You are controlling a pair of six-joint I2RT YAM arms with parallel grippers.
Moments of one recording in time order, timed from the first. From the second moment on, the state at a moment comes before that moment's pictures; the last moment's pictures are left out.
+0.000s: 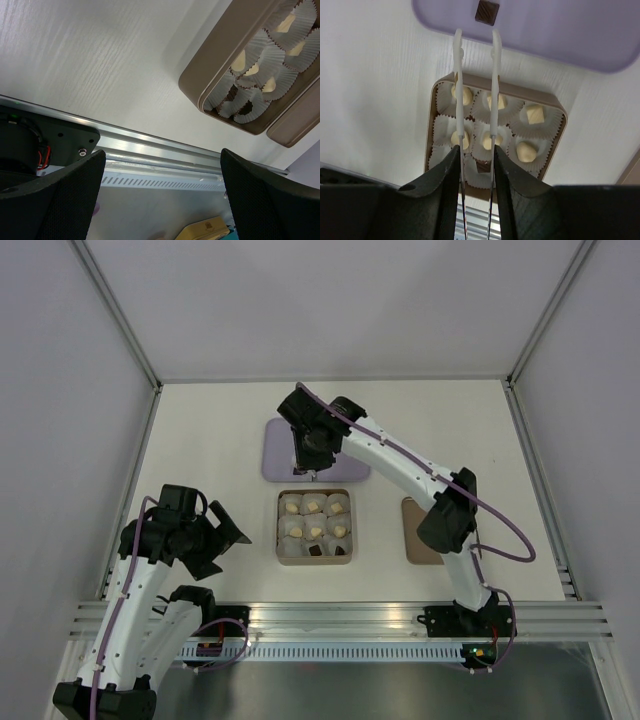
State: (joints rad) left arm -0.14 0.73 0.81 -1.26 0.19 -0.86; right arm 0.88 2.07 2.18 -1.19 0.16 0.67
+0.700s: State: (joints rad) left arm -0.14 0.73 0.81 -1.26 0.19 -0.86; right arm 0.83 2.31 2.32 -1.16 0.17 0.68
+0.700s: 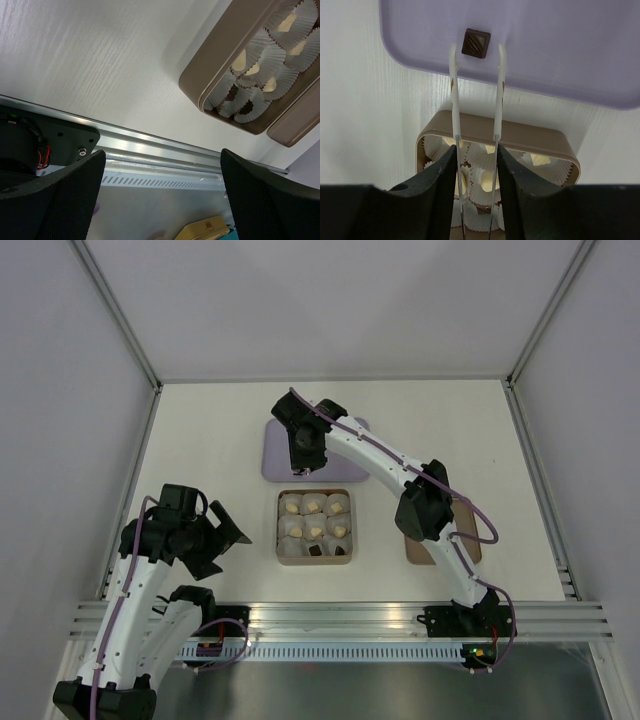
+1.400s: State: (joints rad) left arm -0.14 0.73 0.80 -1.25 0.19 -0.86; right arm 0.83 2.38 2.33 -1.14 0.18 0.66
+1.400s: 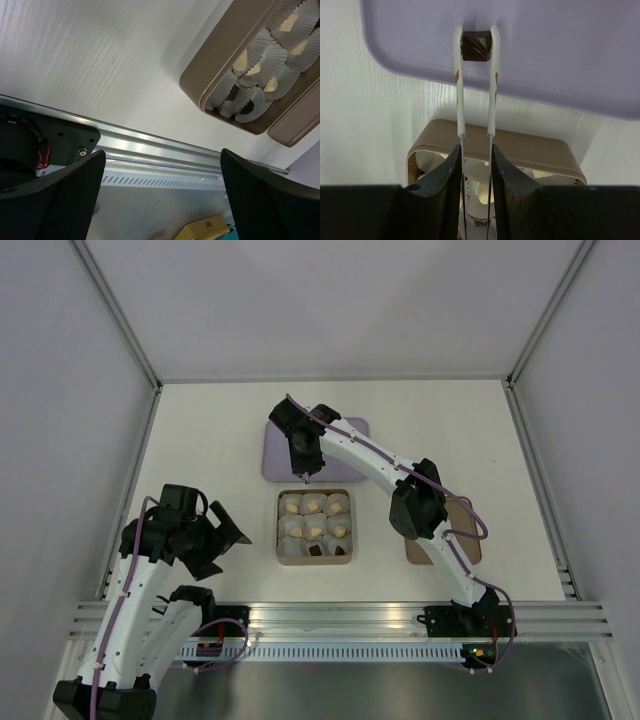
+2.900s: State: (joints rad) left arm -0.14 0.74 0.80 -1.25 0.21 -0.86; right arm 1.19 1.79 1.72 -1.08 0.10 0.48
